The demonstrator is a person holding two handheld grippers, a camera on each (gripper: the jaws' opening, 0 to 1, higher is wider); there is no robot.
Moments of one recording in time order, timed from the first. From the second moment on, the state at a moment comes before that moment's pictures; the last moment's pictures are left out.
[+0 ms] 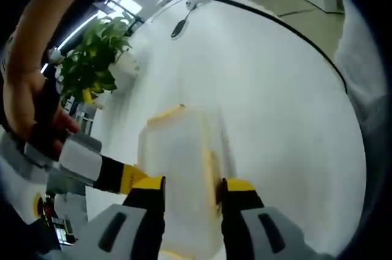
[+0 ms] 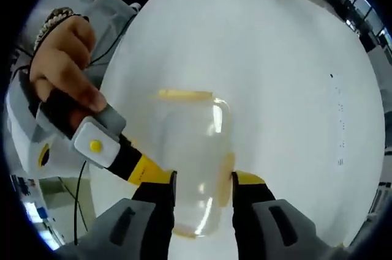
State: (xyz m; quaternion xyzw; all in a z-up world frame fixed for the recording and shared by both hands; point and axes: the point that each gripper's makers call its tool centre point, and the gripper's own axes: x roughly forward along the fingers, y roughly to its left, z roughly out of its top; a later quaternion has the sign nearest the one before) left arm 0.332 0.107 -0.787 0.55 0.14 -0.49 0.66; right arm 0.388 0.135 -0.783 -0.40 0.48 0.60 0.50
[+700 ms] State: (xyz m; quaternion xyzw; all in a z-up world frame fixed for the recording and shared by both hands) left arm 0.332 0.103 -0.791 0.53 0.12 -0.49 0.68; right arm 0.385 0.130 -0.794 -0.36 0.57 0.61 0.42
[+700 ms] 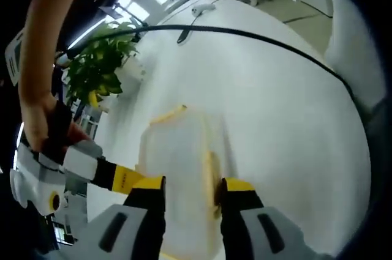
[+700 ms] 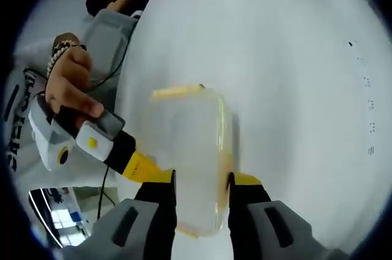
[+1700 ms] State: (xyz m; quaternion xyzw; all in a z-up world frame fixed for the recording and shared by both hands) left arm 0.334 0.103 -0.779 0.43 0.14 -0.49 0.74; right arm 0.397 0.121 -0.773 -0.18 0.40 0.46 0.77
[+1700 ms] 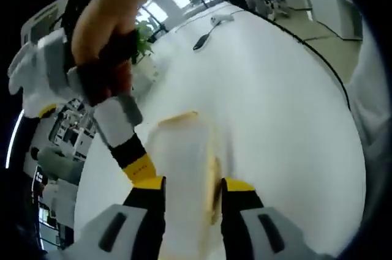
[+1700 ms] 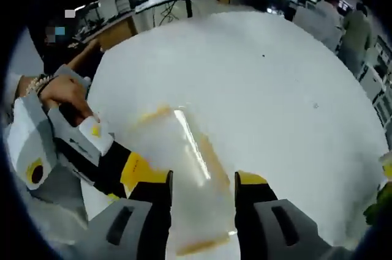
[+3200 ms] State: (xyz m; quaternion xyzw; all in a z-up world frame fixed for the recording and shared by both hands) left arm 0.358 0.184 -0.794 0.08 0.26 -0.34 0.90; right arm 0.348 0.083 -0.797 -0.10 0.26 0.37 0.89
